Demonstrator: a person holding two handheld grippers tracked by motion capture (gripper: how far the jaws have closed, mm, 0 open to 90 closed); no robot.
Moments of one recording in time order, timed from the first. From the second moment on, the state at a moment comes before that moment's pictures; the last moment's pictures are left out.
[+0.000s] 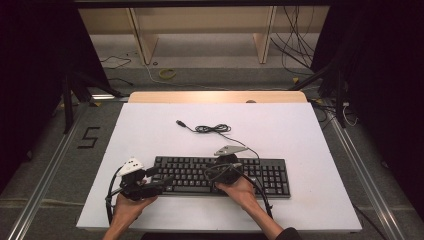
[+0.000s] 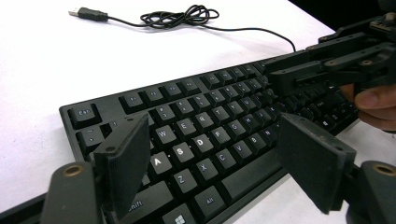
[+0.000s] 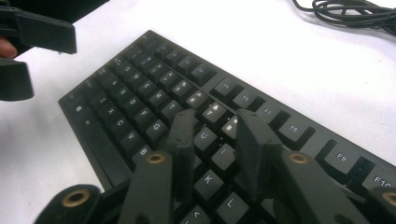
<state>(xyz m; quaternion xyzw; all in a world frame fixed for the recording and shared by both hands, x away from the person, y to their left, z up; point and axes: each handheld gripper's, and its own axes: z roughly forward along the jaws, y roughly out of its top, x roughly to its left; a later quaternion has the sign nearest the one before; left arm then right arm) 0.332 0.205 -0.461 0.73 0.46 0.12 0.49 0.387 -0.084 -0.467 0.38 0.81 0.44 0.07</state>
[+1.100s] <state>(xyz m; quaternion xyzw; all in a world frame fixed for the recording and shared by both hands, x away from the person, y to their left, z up) 0.367 0.173 -0.464 0.78 0.43 0.12 0.44 0.358 -0.117 -0.457 0.36 0.80 0.48 0.08</state>
